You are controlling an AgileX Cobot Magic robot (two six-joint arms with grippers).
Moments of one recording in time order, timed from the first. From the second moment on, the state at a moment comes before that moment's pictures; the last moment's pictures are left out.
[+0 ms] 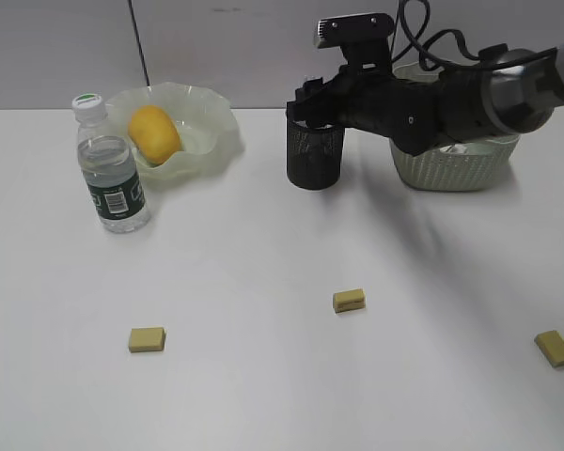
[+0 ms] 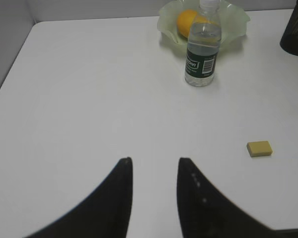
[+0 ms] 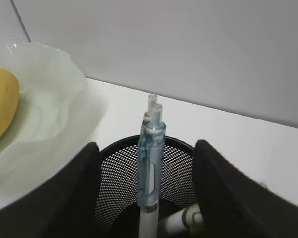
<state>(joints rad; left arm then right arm) -0.08 -0.01 -0.52 0.02 1.07 -0.03 0.44 2.21 -1.38 0.07 -0.39 -0.01</state>
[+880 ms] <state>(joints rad) -0.08 -0.01 -0.52 0.02 1.07 -0.03 0.44 1.93 -1.49 0.07 0.20 -0.01</state>
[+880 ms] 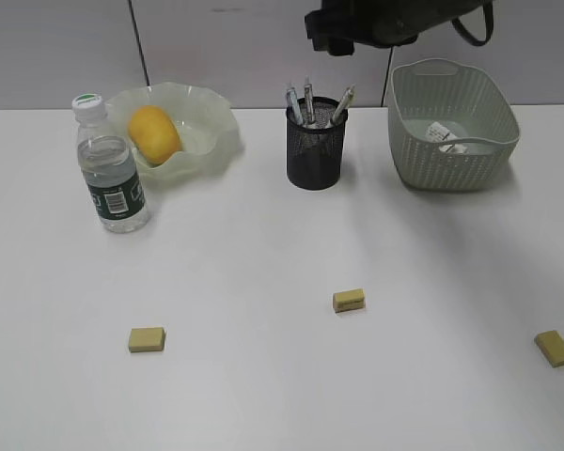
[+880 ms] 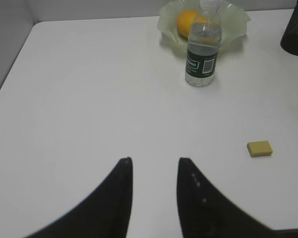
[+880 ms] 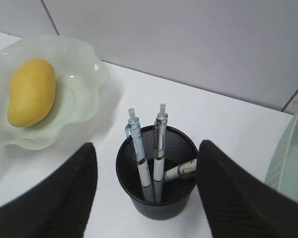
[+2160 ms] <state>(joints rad) -0.08 -0.01 -0.52 0.03 1.07 -0.03 0.00 1.87 -1.77 0.00 1.21 -0.04</state>
